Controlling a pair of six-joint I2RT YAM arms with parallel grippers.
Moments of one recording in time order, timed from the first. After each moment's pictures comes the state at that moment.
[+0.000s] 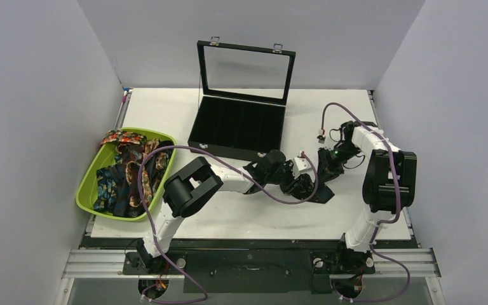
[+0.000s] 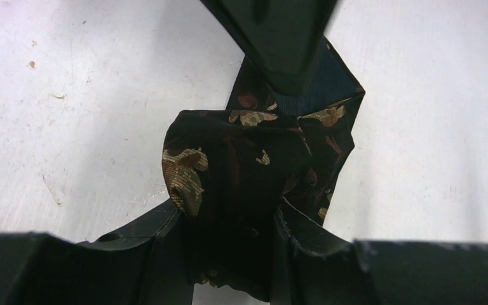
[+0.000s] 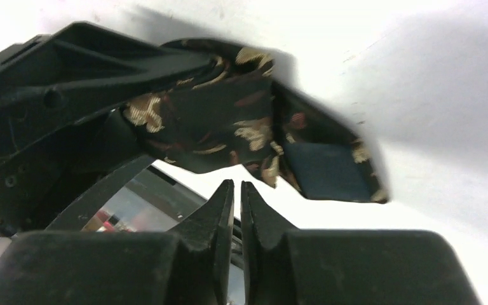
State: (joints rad) left arm -0.98 2.19 1.31 0.40 0.38 0.10; right arm -0.07 1.82 1.26 -1.13 -0.53 -0.22
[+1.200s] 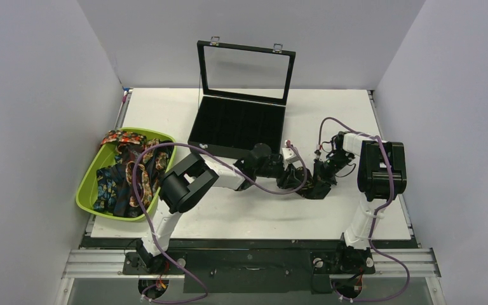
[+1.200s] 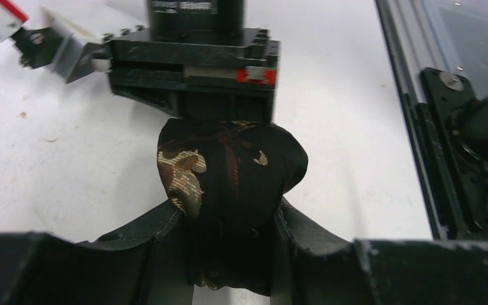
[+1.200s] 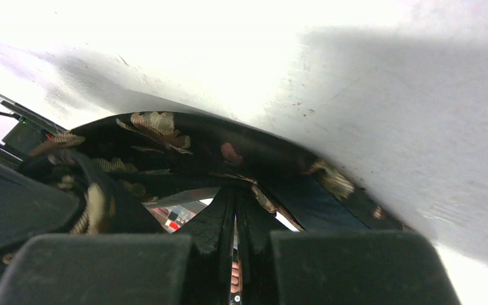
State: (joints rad) left arm -0.89 2.18 1.23 0.71 0.63 -0.12; right arm -0.05 1.96 1.15 -1.03 -0.52 0.01
